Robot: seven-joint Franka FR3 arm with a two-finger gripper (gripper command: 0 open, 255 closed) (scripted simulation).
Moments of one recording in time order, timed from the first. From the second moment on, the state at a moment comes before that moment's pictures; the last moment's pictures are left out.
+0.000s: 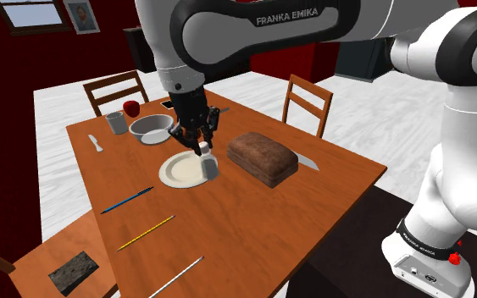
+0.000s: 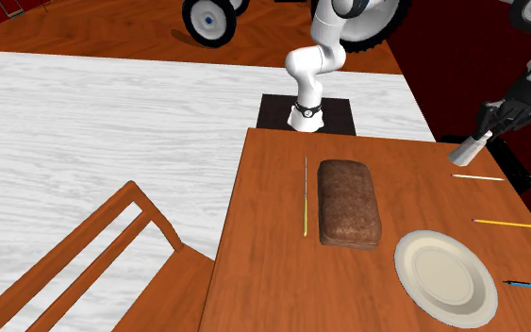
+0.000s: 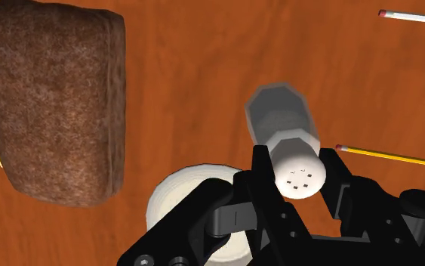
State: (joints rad) arm 0.41 0.30 0.40 -1.38 -0.17 1.58 0.72
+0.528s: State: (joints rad) arm 0.52 0.46 0.42 -1.20 -0.23 1.54 0.83
